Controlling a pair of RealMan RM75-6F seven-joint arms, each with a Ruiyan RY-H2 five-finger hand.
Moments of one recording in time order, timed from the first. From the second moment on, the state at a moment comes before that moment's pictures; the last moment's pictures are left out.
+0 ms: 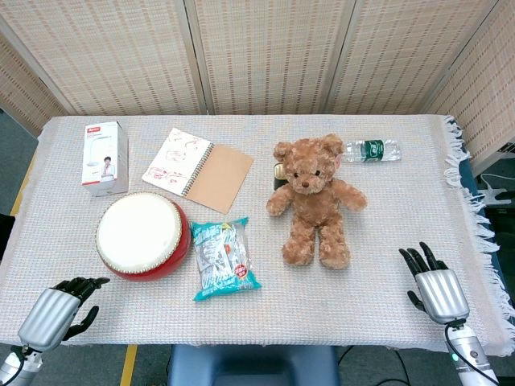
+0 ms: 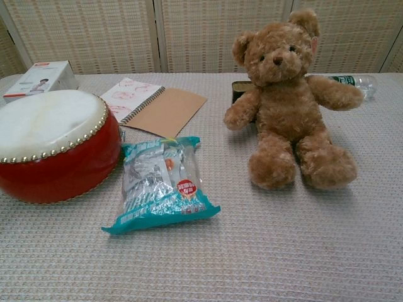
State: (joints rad) left arm -0.13 -1.11 0.10 -1.58 1.79 1.50 0.07; right arm 0.12 -1.27 -0.02 -1.52 -1.50 1.35 -0.34
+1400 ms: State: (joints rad) left arm -0.13 -1.11 0.10 -1.58 1.80 1.51 0.05; right arm 0.45 -1.83 0.18 -0.51 -1.62 1.50 -0.01
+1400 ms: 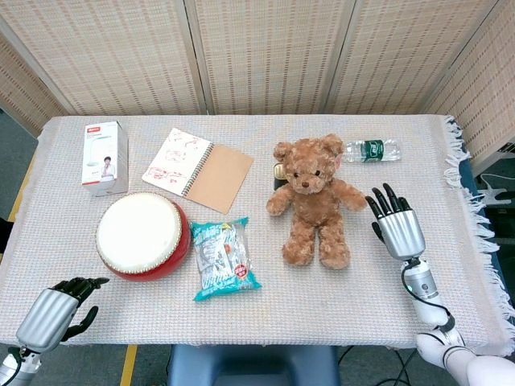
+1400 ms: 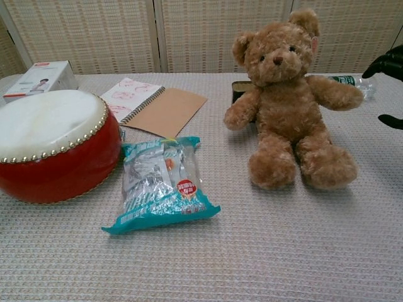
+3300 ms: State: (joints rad) left arm -0.13 -1.10 0.11 -1.58 1.81 1.51 0.03; right arm 0.65 -2.09 0.20 -0.12 -1.44 1.47 -0.05
